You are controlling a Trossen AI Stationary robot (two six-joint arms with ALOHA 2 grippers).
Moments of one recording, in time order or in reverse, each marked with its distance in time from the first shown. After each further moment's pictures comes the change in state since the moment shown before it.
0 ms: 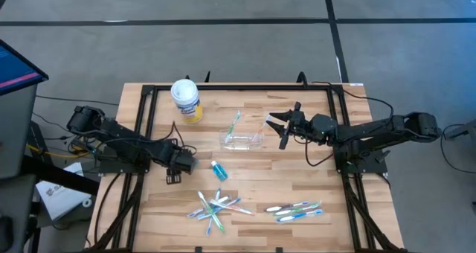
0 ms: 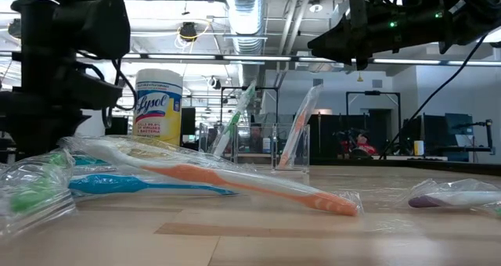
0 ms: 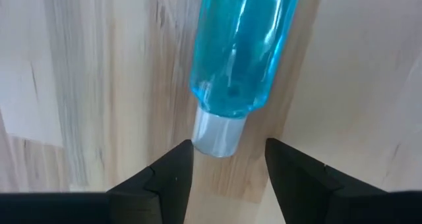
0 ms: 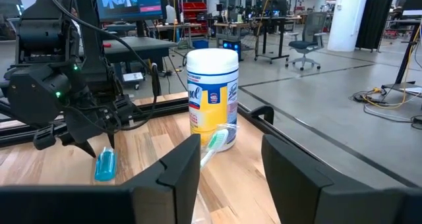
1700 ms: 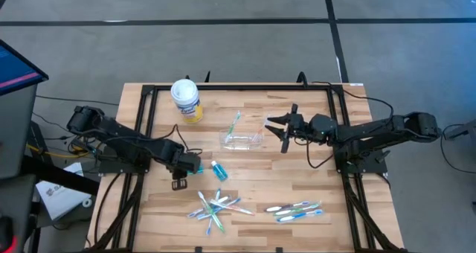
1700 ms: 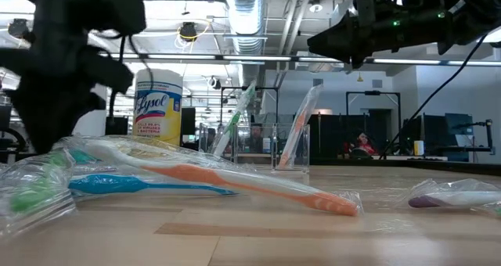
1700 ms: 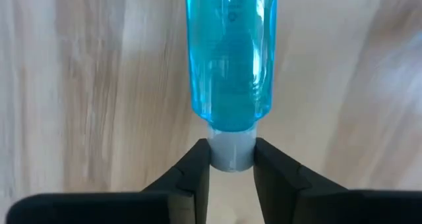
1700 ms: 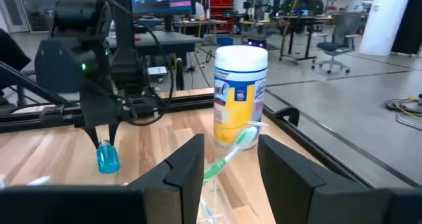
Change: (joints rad) left arm 0.012 0.000 0.095 0.052 0.208 -0.057; right arm 0.000 0.000 0.000 -0.008 -0.114 -0.029
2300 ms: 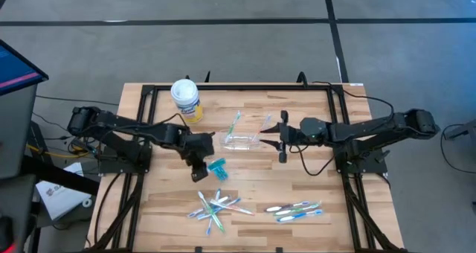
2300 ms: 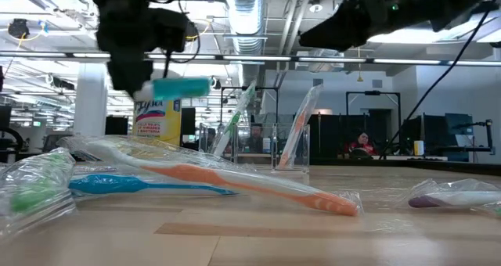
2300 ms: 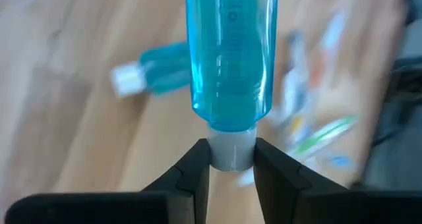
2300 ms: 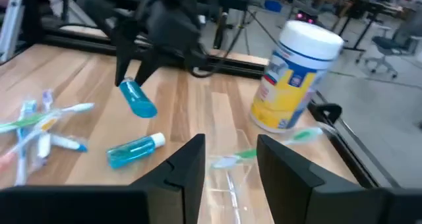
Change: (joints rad) left arm 0.184 0.000 0.189 0.178 0.255 -0.074; right arm 0.104 0.034 0.194 -0.361 -0.059 -0.205
